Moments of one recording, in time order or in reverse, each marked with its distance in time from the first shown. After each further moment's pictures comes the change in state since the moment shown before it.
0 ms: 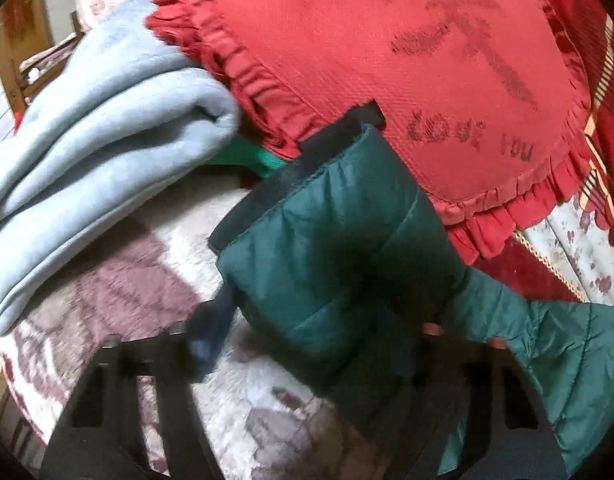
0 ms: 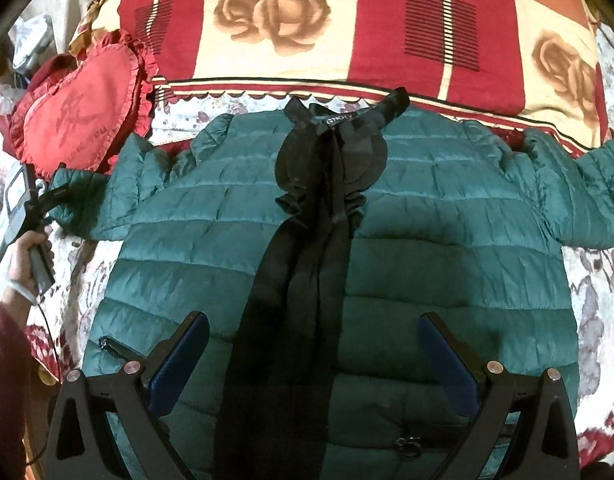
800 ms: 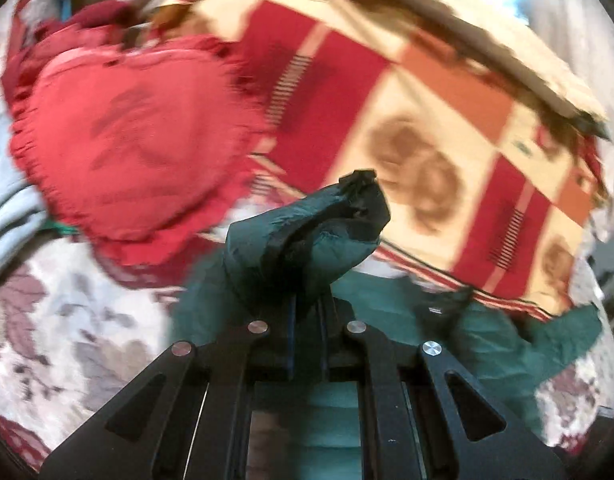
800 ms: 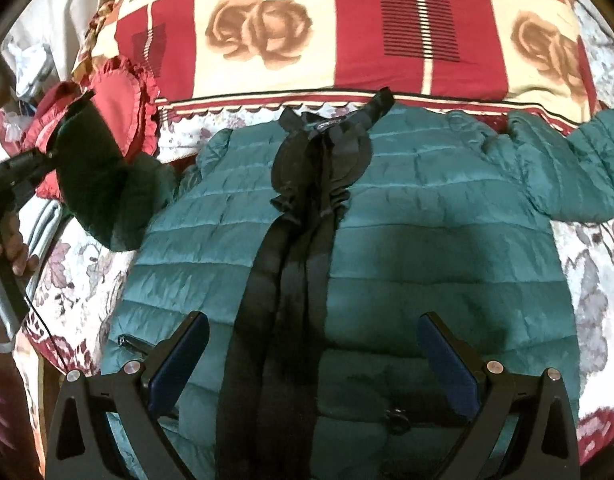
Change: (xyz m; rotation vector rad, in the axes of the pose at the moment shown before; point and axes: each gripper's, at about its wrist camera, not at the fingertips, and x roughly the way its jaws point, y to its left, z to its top) left arm -0.230 -0.137 -0.051 0.229 -0.123 -0.634; right arm -0.025 -0.030 -0.016 0.092 -0.042 0.067
